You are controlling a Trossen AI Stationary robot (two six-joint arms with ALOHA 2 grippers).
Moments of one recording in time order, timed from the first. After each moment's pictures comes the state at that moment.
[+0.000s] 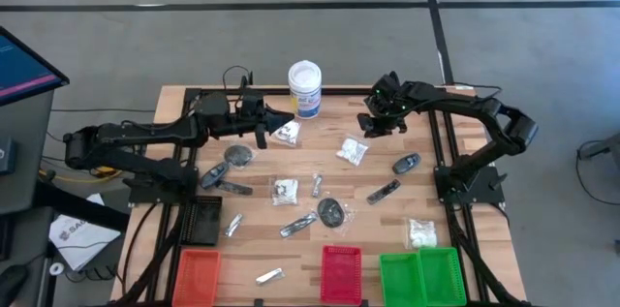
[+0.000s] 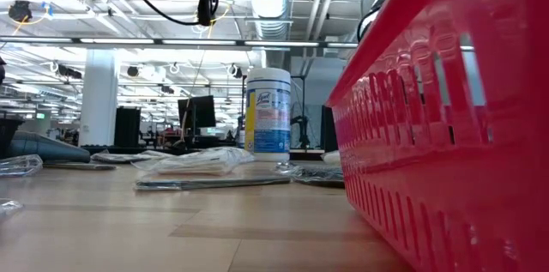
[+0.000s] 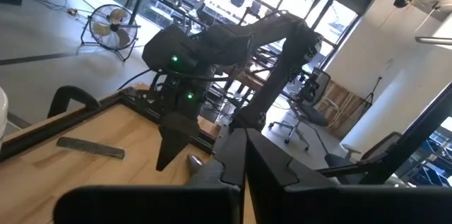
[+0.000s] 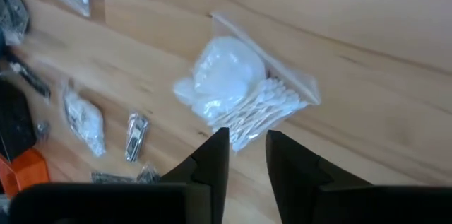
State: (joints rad) left arm 0.28 1.14 0.74 0.43 0.11 -0.48; right arm -0.68 1.51 0.95 -0.69 -0.42 0.73
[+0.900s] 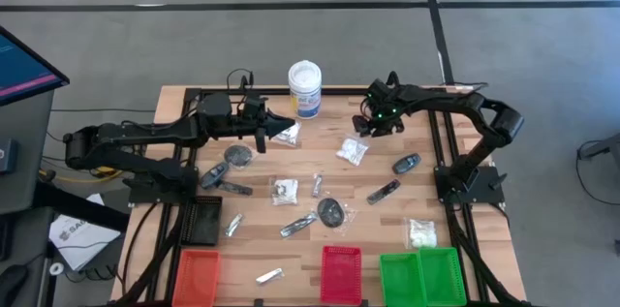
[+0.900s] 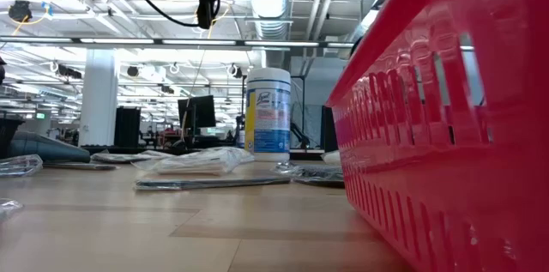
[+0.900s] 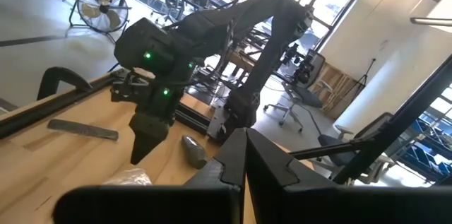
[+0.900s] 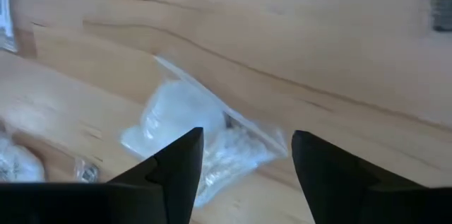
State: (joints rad) left arm 0.28 1.14 0.74 0.38 0.17 -0.48; right arm -0.65 1.64 0.96 -0.60 -0.28 0.75
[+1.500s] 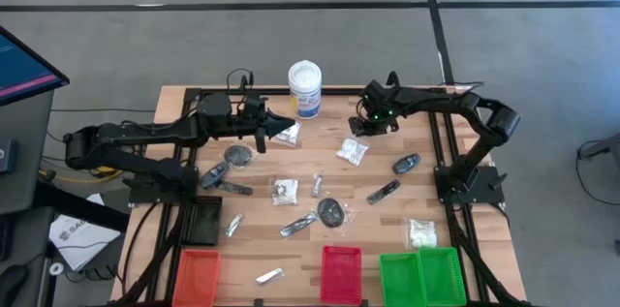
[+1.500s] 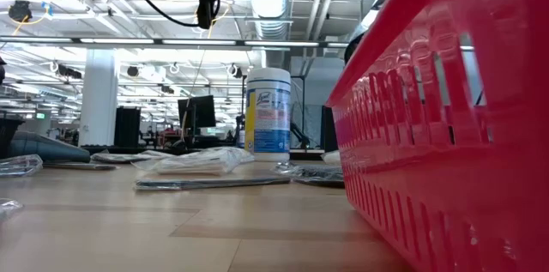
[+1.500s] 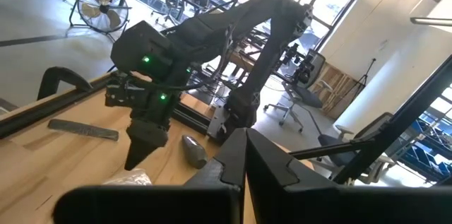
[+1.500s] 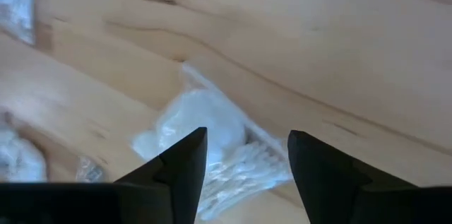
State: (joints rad) left arm 0.28 1.14 0.74 0.38 0.17 -0.48; right arm -0.64 1.66 0.95 -0.53 -0.29 0.70
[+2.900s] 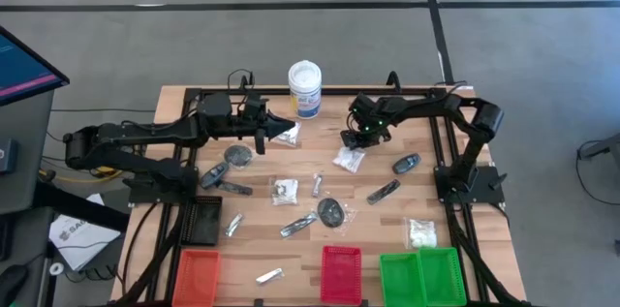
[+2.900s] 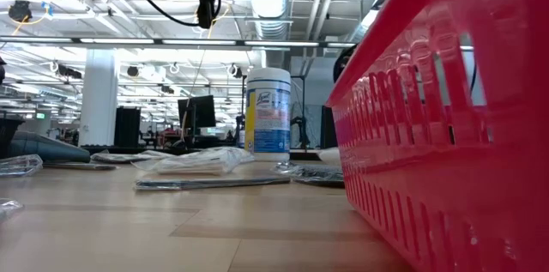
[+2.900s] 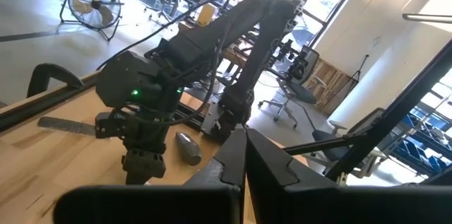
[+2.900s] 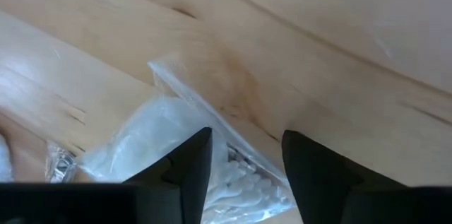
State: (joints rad) left arm 0.28 1.14 0.74 0.37 0.19 -0.48; right arm -0.54 1.78 0.96 -0.49 -0.29 0.73
